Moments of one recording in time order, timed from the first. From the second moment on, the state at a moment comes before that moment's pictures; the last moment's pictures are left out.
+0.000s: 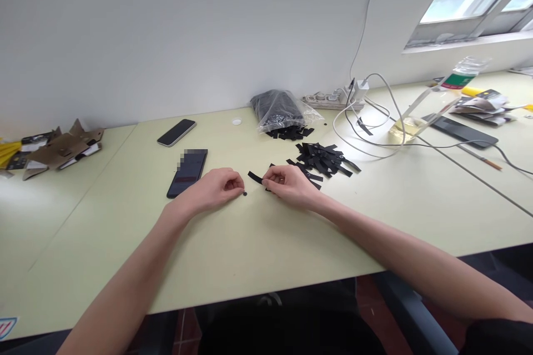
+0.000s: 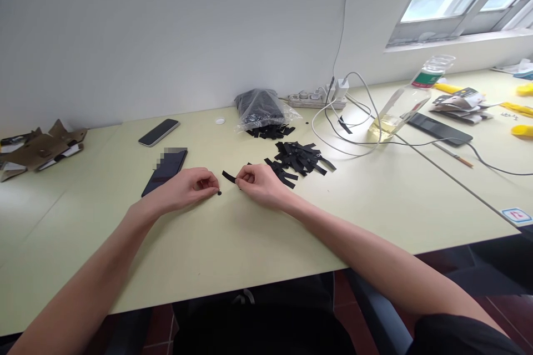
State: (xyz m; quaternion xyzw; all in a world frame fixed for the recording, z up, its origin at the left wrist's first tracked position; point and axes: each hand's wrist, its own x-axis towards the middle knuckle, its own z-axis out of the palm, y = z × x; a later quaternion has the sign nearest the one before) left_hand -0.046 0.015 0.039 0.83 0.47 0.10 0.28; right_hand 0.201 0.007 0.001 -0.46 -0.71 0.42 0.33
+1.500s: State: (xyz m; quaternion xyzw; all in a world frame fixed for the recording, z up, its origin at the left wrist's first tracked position) left_hand -0.019 0.005 0.022 0.79 0.41 0.26 0.37; right_hand 0.202 0.003 0.009 -0.42 -0.72 0.46 0.30
